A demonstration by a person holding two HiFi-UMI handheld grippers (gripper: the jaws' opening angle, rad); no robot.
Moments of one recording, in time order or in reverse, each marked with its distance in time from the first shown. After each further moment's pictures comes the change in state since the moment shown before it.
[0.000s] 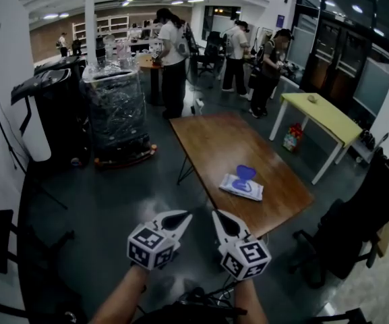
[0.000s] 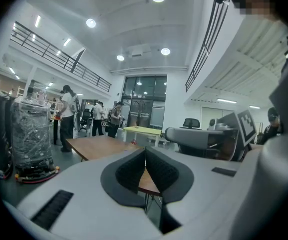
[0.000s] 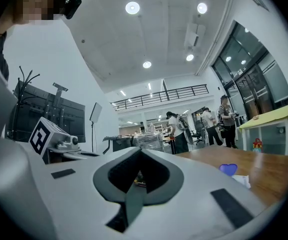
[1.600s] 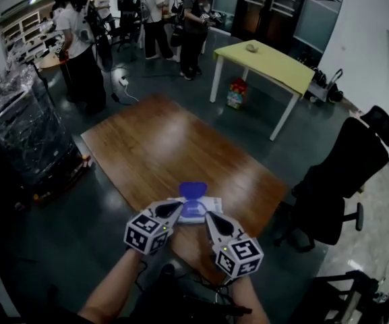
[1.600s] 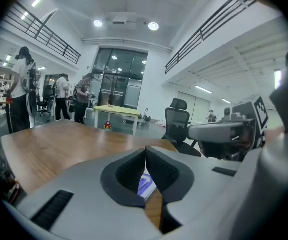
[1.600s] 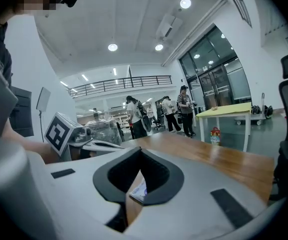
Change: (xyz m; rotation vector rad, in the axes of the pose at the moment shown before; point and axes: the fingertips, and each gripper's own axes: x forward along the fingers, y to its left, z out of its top) left arm 0.331 0.078 -0.045 0.059 0.259 -0.378; right arm 0.069 -0.278 -0.045 0.109 0.155 -0.428
